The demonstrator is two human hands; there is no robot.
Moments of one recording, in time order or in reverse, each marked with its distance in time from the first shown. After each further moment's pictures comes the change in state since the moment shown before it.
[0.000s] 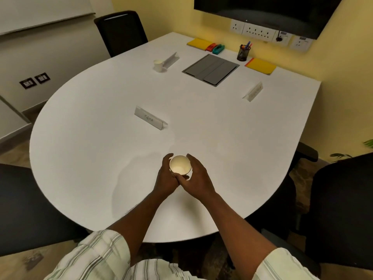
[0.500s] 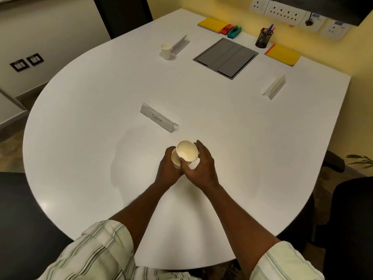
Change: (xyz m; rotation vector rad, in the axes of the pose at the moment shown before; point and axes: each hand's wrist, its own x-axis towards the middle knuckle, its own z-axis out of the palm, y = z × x) left_hand 0.115 -0.017 -0.042 0.077 -0.008 0.009; right_hand 0.116 -0.017 0.045 0.090 0.194 -0.039
